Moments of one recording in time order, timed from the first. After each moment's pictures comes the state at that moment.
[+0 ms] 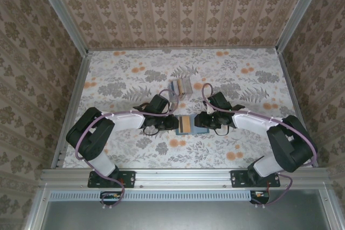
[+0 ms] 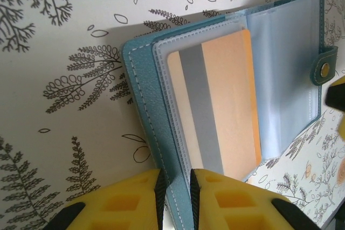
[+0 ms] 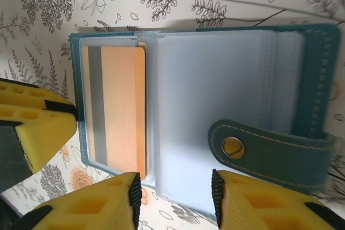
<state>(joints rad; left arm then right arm) -0.75 1.64 0.77 -0.13 0.40 -0.67 0.50 1.46 0.71 -0.30 -0.33 0.59</state>
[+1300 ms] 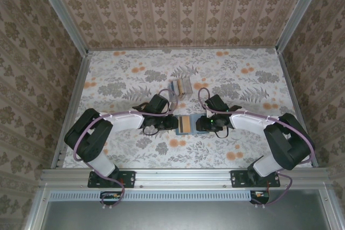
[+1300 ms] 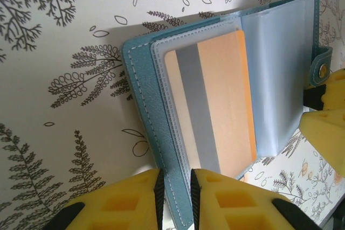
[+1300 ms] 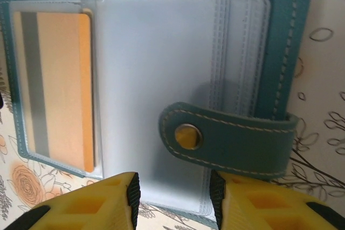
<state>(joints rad) -0.75 1.62 0.77 -0.15 0.39 -0.66 0.54 1.51 0.71 -0.35 -0.25 0.53</state>
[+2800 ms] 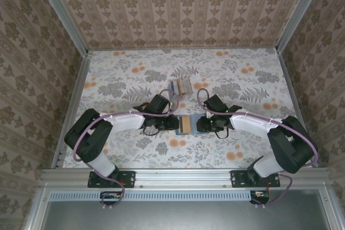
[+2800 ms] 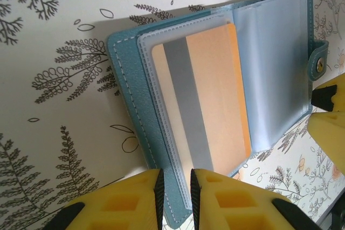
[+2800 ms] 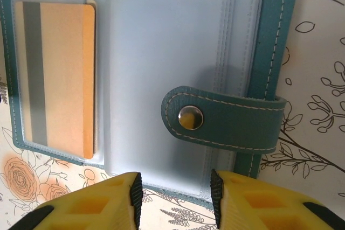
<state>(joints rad) -0.77 1.62 0.77 -0.16 0.39 -0.66 0.57 1.47 0.73 -0.42 -0.19 0.52</state>
